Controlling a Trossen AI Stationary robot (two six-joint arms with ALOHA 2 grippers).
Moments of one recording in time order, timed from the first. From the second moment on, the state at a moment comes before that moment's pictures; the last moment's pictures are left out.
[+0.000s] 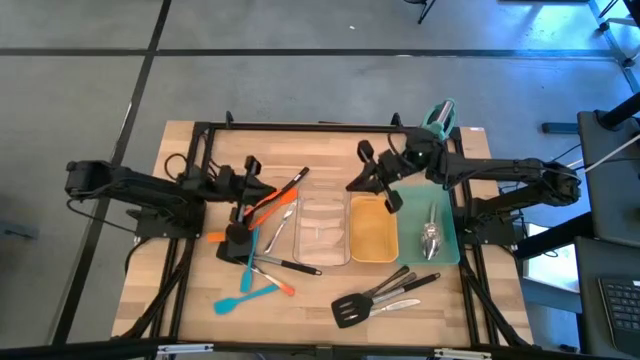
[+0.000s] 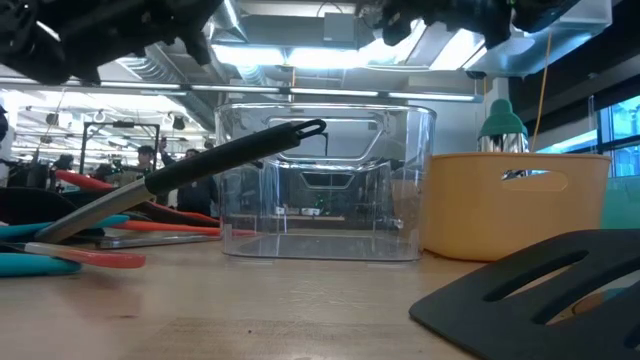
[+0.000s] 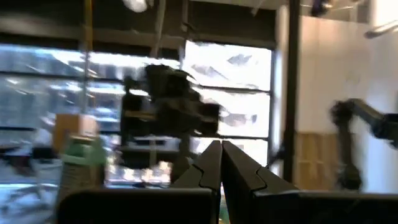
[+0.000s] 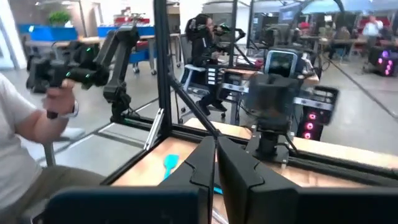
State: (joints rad) left arm 0.11 1.03 0.22 1.21 0.20 -0.16; right arm -0.24 1.26 0.83 0.41 -0.69 0.00
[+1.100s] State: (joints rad) left arm 0.07 1.02 0.52 0.16 0.08 -0.21; right arm -0.24 1.26 0.84 0.21 -0.69 0.18
